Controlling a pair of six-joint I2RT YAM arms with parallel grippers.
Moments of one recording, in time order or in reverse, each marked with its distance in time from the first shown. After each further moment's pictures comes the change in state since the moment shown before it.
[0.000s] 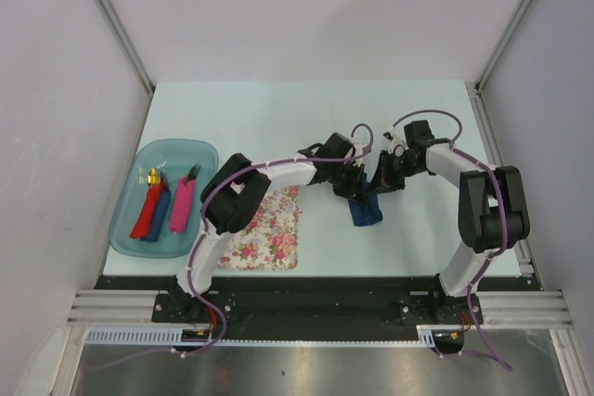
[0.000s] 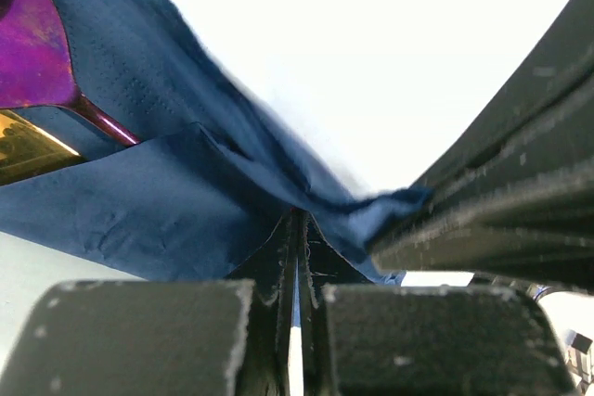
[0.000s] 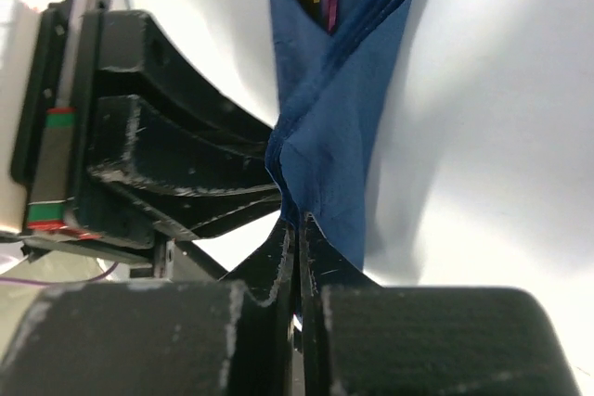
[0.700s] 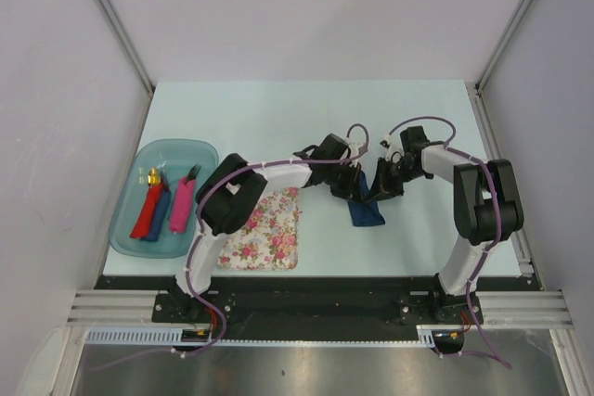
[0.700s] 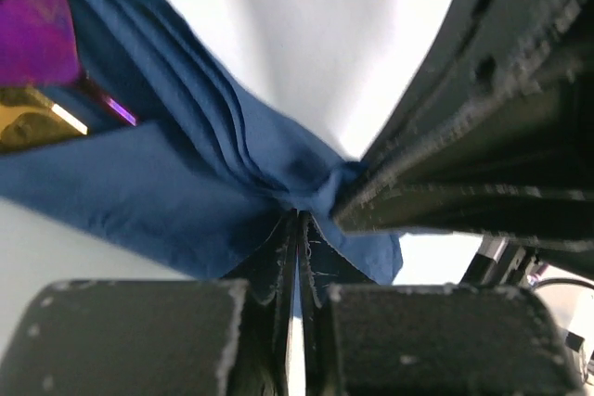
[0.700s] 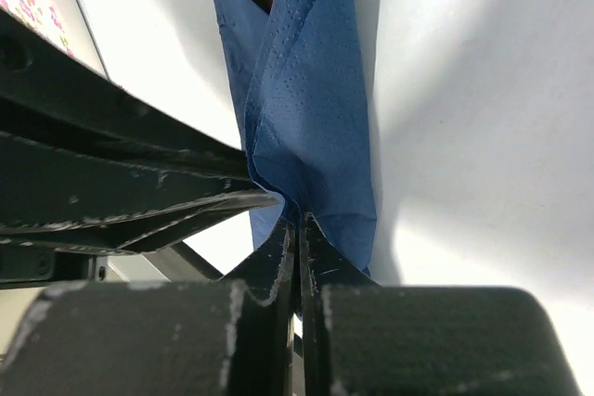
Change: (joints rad) left arm 0.012 -0.033 -0.070 0.079 0.023 -0.024; right arm 0.014 0.066 -0.013 -0.013 0.003 -0.035
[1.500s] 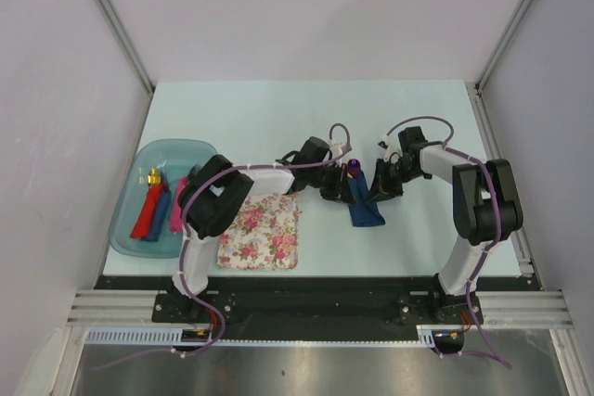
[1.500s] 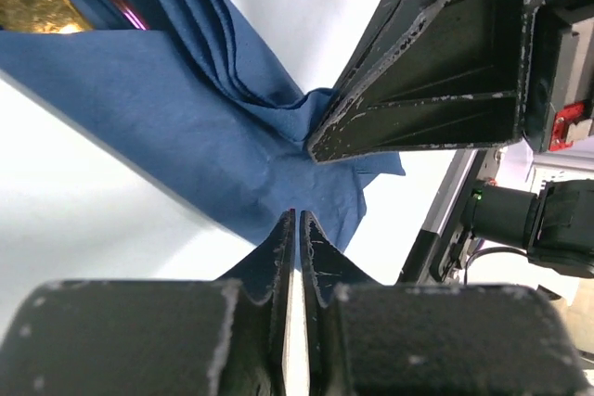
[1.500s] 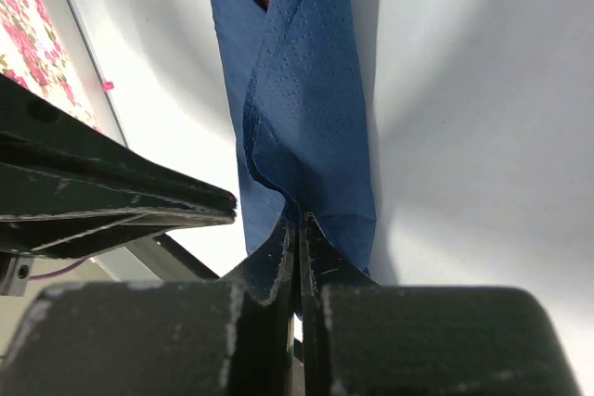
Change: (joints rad) left arm 0.051 -0.139 -0.256 0.237 0.109 -0.137; right arm 0.010 0.001 0.000 -0.005 0.016 -0.014
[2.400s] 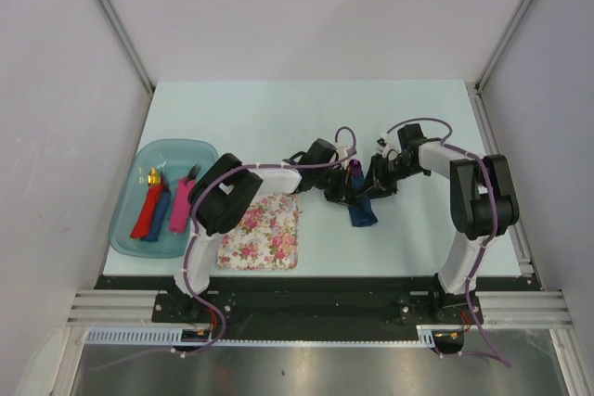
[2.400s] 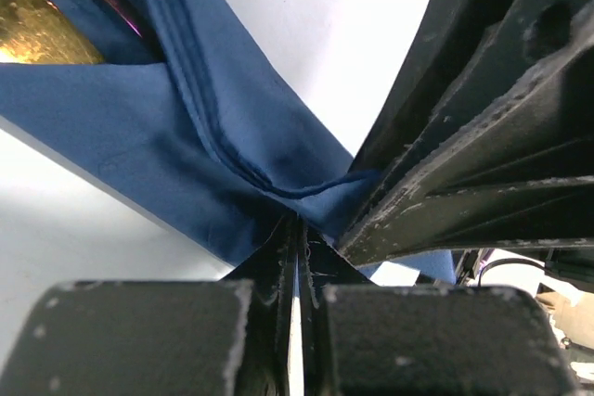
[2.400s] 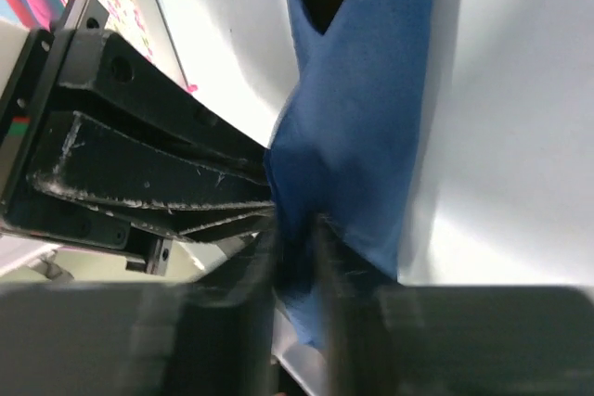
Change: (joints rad) left arm -0.022 0.084 0.074 -0.040 -0.008 0.005; right arm -0.002 0.048 0.047 0.004 -0.155 0.121
